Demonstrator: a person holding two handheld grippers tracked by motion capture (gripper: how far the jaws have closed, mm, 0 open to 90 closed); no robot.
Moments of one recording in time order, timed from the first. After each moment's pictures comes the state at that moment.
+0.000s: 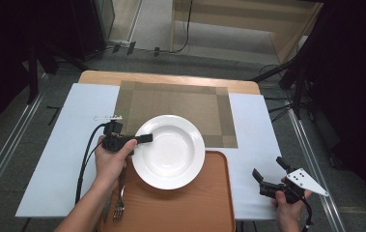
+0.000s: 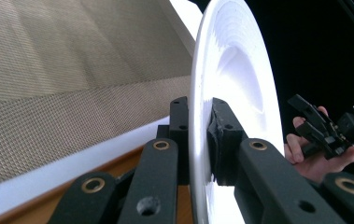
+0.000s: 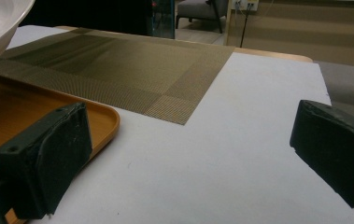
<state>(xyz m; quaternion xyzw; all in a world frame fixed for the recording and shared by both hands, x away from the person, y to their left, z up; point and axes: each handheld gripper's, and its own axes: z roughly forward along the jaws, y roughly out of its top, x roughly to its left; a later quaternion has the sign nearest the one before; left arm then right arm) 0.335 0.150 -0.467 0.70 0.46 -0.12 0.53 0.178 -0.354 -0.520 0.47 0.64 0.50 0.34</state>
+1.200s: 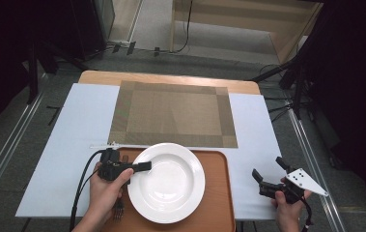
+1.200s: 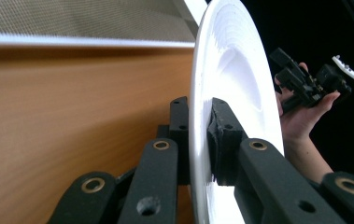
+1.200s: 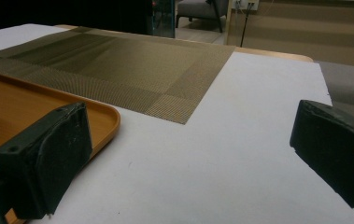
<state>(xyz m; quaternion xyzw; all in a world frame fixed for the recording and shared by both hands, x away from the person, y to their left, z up) 0.270 0.158 -0.495 0.71 0.45 -0.16 0.52 0.178 -0.353 -0.520 0.47 0.64 0.50 0.34</state>
